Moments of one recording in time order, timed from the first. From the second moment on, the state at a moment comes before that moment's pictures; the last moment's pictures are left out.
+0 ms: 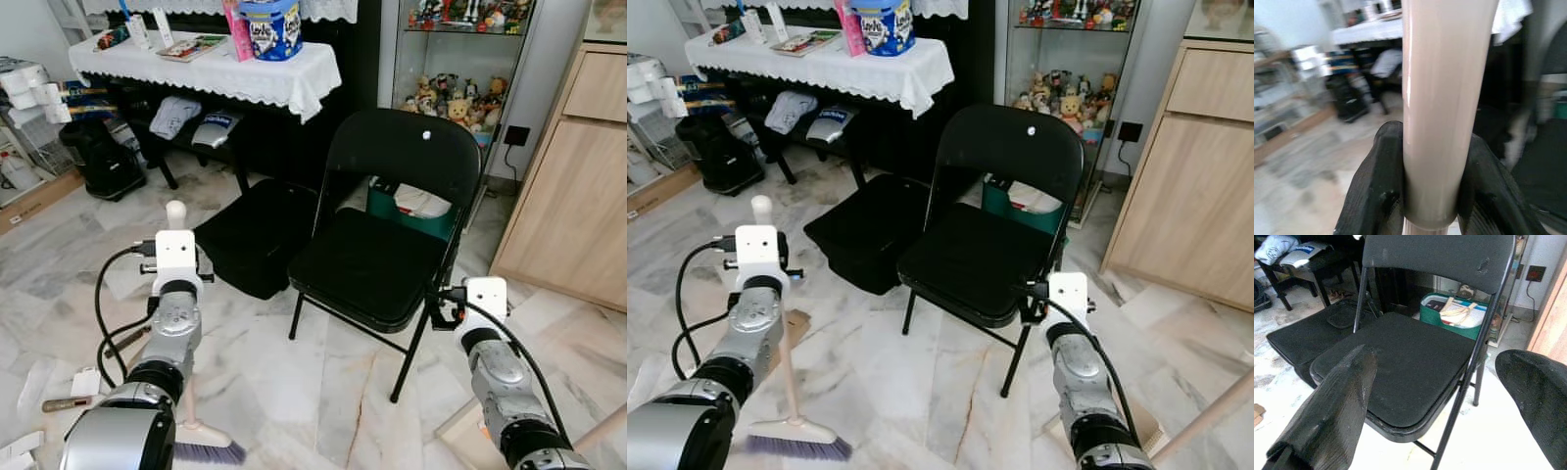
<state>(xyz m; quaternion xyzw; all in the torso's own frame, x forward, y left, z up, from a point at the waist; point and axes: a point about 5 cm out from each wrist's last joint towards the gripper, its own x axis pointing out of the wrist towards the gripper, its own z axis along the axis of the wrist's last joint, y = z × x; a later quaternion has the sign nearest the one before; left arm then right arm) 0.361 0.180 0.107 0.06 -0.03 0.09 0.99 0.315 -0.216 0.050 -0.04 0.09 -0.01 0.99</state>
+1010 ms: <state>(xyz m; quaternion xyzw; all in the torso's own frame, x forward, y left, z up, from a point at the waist) 0.382 0.101 0.177 -0.11 -0.09 -0.04 0.99 0.317 -0.168 0.091 0.04 -0.01 0.29 0.96</state>
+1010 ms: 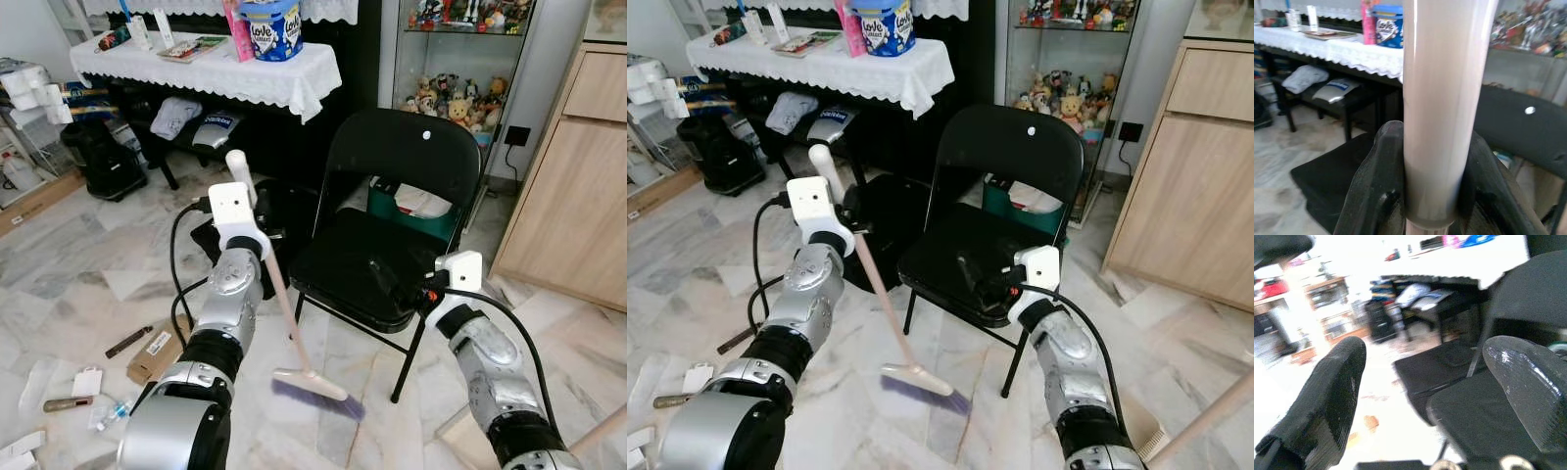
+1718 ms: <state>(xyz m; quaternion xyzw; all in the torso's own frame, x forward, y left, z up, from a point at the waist) 0.359 0.047 0.193 -0.12 -0.06 -0.23 0.96 0.313 -0.158 0.105 0.05 -0.01 0.38 0.92</state>
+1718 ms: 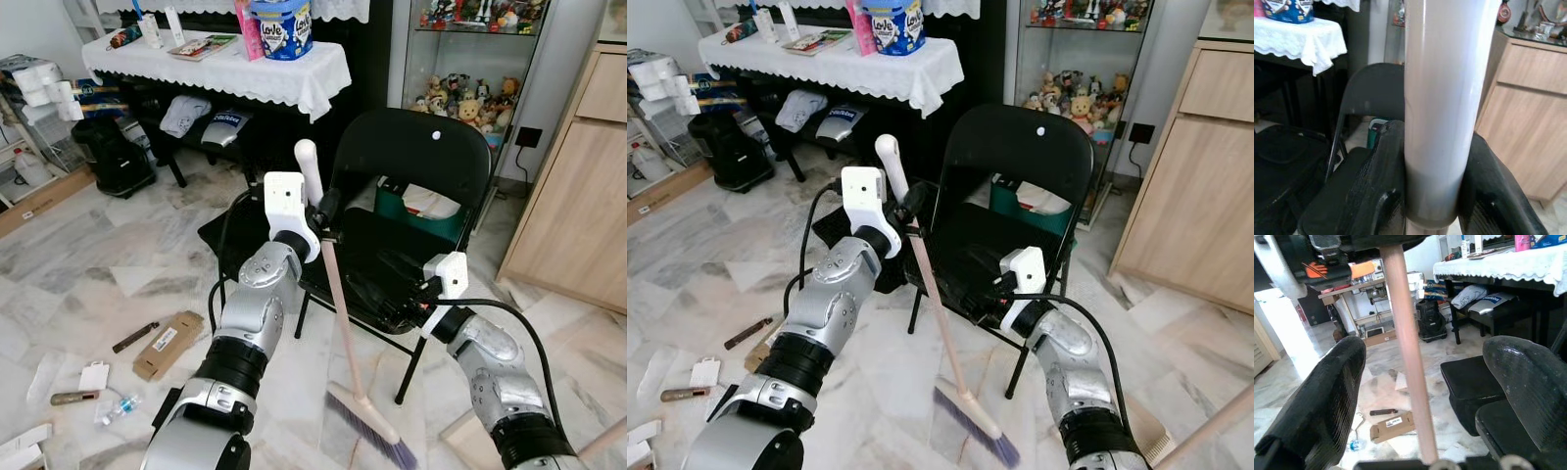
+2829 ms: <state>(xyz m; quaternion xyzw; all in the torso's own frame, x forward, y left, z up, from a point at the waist) 0.342 0.029 0.218 -0.16 -0.04 -0.30 0.94 0.320 -0.152 0.097 0.02 0.01 0.40 0.92</state>
